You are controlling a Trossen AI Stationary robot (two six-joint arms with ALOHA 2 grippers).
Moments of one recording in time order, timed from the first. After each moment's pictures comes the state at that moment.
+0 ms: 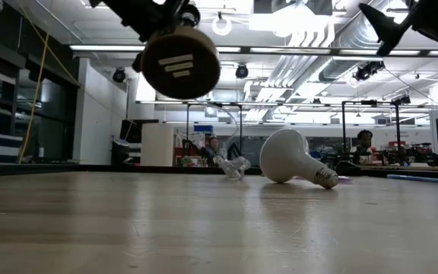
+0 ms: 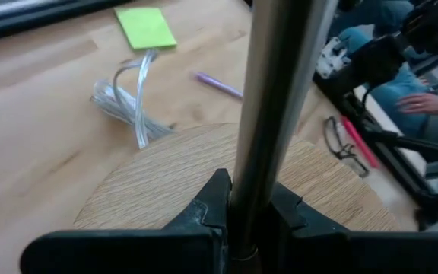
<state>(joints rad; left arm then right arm) 0.23 1.33 1.10 -0.40 -0.04 -0.67 -0.13 0.18 0.09 0.69 0.02 0.47</state>
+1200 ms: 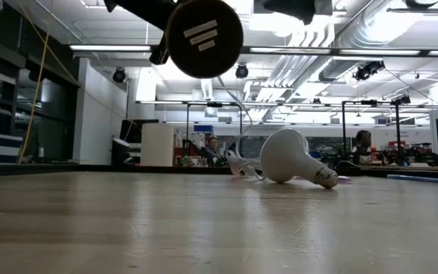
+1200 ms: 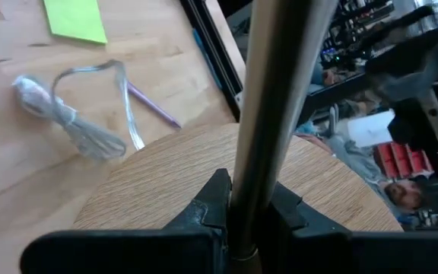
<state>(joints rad) 0.30 1.36 1.15 -0.23 0.16 -0.97 -0.07 1.12 0.99 -0.02 0.08 0.10</state>
